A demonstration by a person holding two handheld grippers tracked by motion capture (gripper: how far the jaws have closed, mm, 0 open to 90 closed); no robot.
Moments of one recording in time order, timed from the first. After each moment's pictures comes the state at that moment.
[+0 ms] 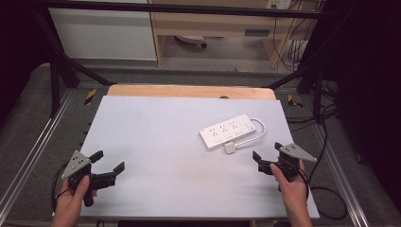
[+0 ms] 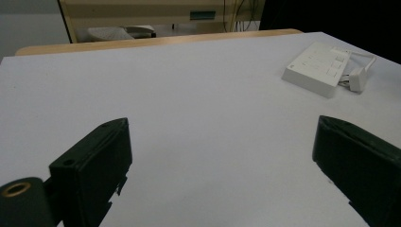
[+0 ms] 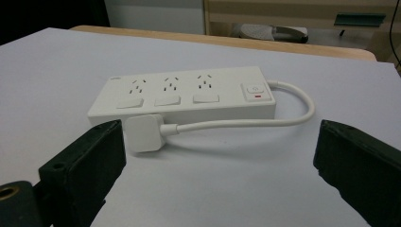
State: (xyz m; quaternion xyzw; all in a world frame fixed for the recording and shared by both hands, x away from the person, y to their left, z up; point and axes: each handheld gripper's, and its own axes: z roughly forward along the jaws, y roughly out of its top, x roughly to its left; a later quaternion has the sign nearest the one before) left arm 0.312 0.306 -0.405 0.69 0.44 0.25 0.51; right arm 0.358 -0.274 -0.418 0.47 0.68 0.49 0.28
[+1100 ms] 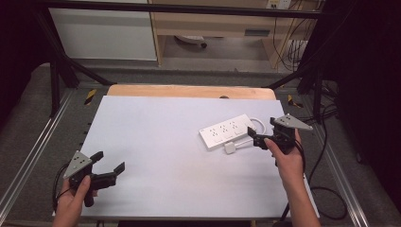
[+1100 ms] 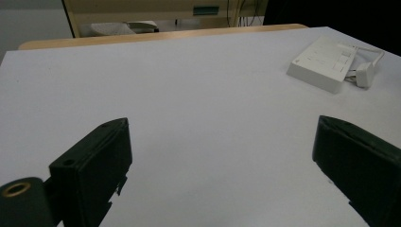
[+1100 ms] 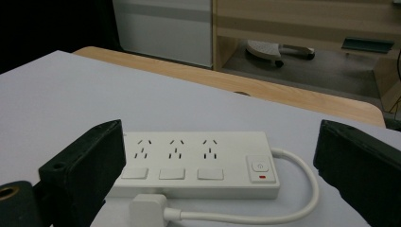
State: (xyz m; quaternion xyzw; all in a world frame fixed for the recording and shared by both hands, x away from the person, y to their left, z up) left arm 0.313 0.305 -0.408 0.70 0.44 0.26 0.50; right arm 0.409 -0.253 -0.353 0.45 0.69 0.49 0.29
